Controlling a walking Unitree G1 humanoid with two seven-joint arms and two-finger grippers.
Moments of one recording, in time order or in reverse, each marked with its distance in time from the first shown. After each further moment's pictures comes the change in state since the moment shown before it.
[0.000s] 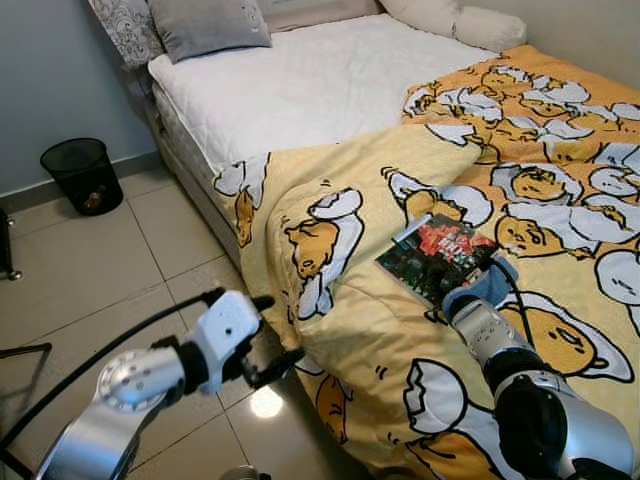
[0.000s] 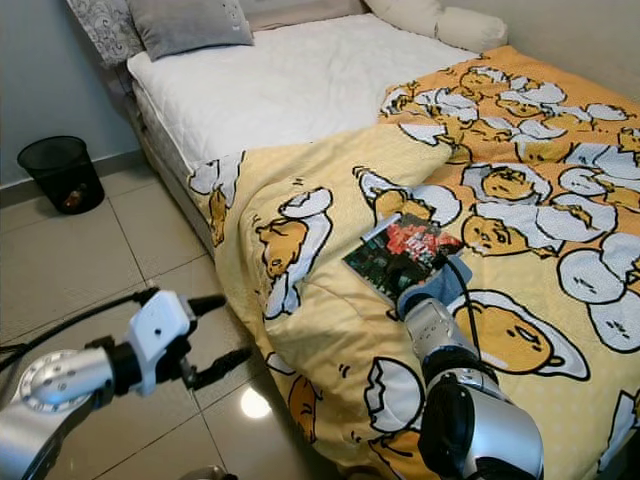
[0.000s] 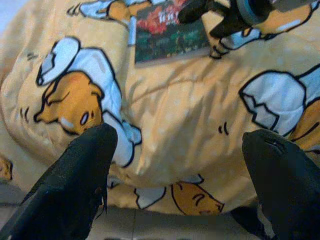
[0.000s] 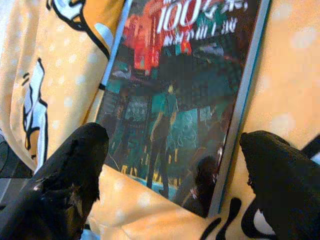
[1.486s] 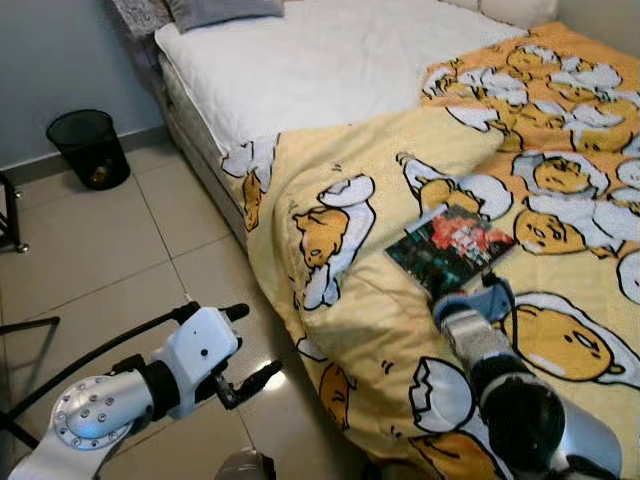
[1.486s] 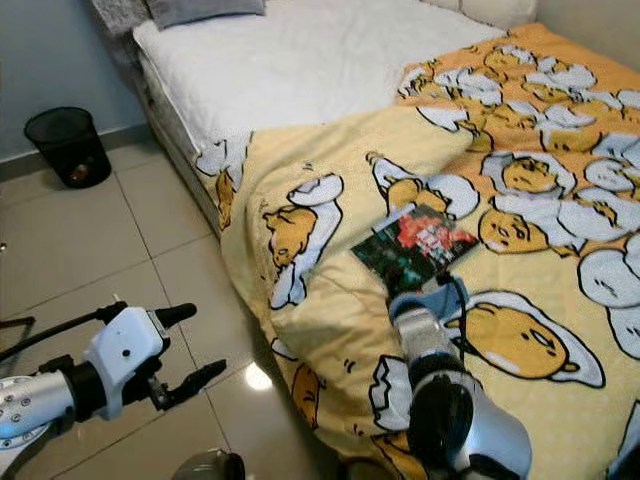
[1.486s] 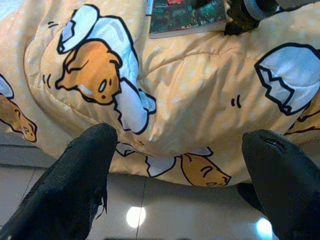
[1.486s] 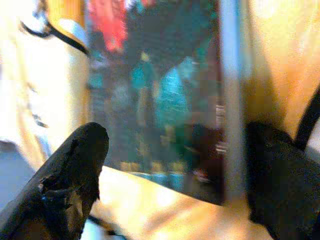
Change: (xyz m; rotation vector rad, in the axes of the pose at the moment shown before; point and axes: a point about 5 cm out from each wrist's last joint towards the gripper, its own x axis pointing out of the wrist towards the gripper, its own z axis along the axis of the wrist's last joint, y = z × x) left arm -0.033 -0.008 0.012 0.052 0.049 0.071; right arm 0.001 0.010 -0.011 0.406 -0.039 0.048
